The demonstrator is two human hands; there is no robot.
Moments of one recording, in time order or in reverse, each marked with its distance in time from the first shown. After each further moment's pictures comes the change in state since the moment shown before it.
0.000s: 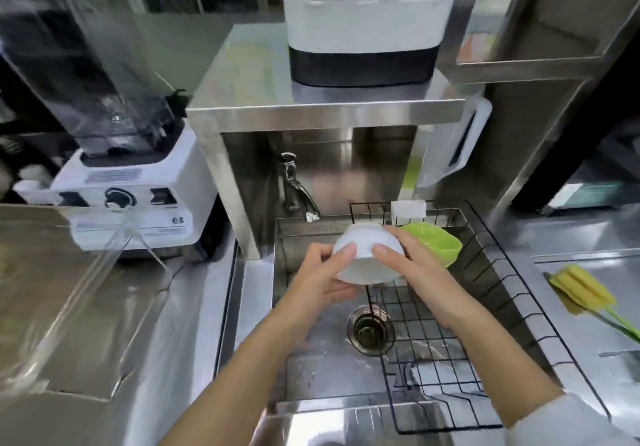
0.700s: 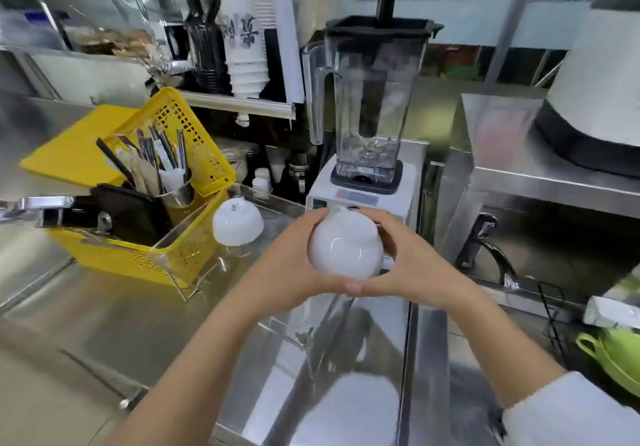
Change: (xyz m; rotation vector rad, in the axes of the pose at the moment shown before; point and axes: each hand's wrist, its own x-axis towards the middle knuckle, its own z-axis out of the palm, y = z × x) left_hand -0.161 0.104 -0.234 0.681 0.439 0.346; right_hand 0.037 -0.137 0.256 -0.346 -0.565 -0.433
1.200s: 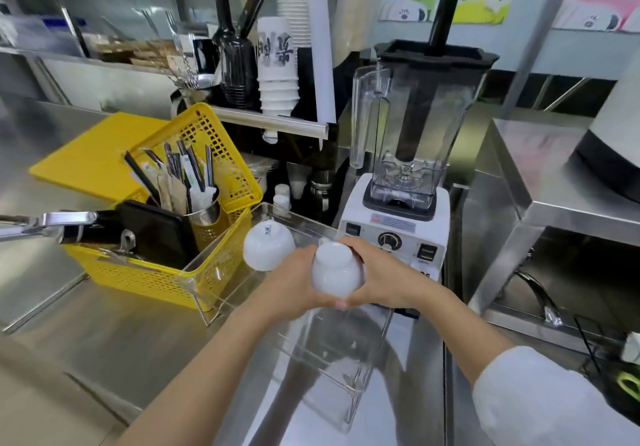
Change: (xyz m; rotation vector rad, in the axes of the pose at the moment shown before) left_hand 0.043 -0.085 -0.040 0.294 -0.038 -0.136; right_hand 0.091 0.018 0.051 -0.277 -0.142 0.045
